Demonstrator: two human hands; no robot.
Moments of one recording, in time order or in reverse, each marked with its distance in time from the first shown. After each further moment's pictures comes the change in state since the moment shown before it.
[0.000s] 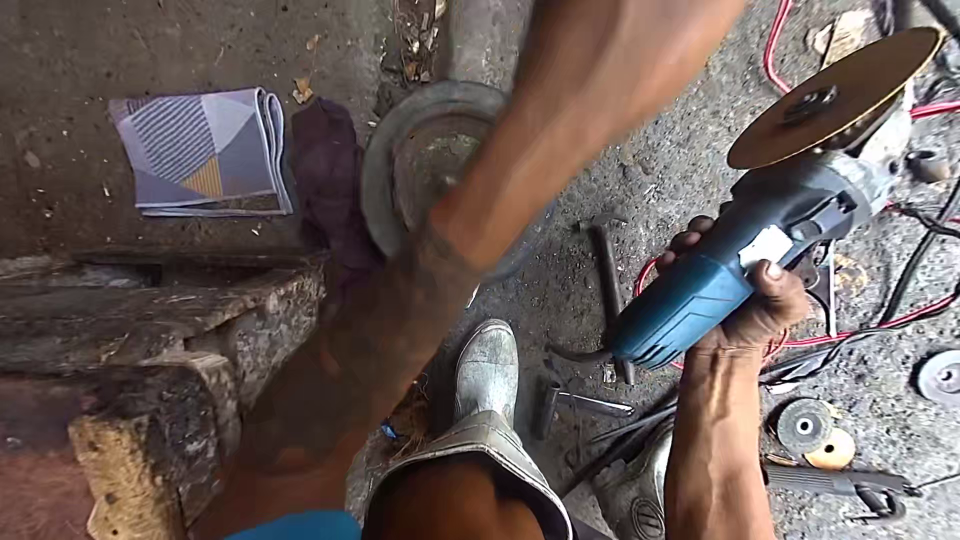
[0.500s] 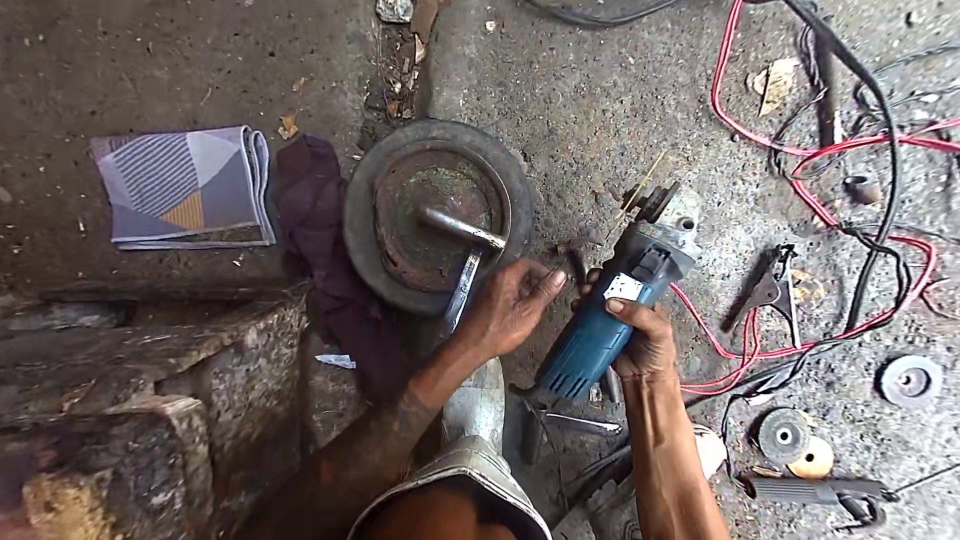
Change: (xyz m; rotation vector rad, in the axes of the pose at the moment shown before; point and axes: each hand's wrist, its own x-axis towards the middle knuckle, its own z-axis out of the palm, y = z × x) left_hand -0.123 -0.101 0.040 -0.093 -0.346 -0.439; right_hand -0.015 0.050 0.003 -0.191 0.219 0.130
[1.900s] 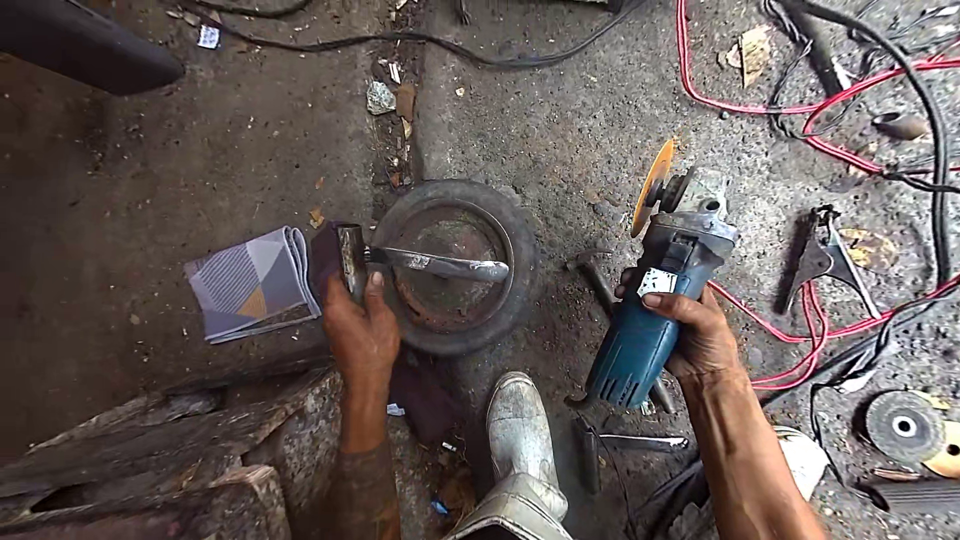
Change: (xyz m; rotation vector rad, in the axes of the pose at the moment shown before) left_hand -0.023 -0.010 -0.130 0.576 0.828 -0.097; right_hand 0.005 -0.024 -0.003 -0.082 0.141 -0.073
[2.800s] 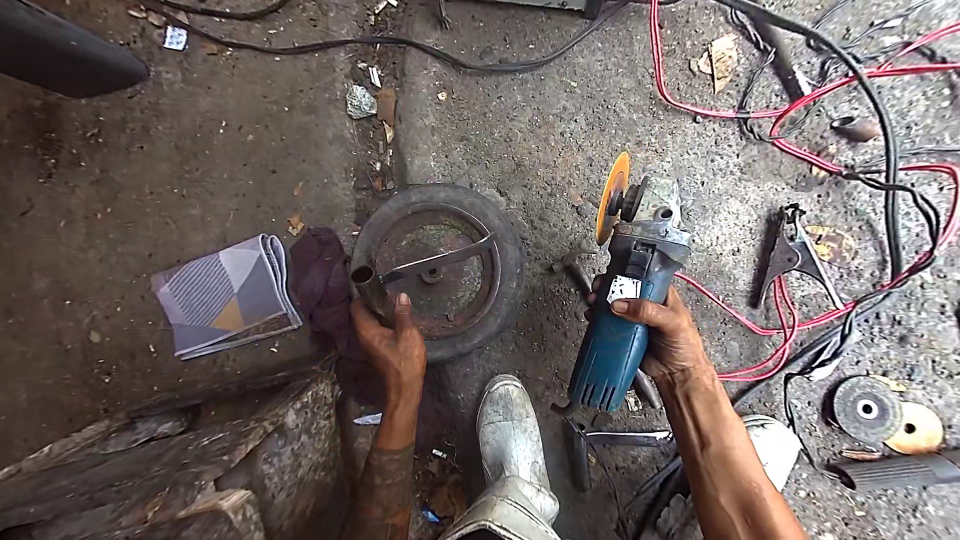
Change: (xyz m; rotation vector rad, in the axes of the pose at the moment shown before) left_hand -0.031 -0.017 0.065 -0.479 0.091 -0.037; right_hand -0.001 0.007 0.005 0.006 -0.033 0.044
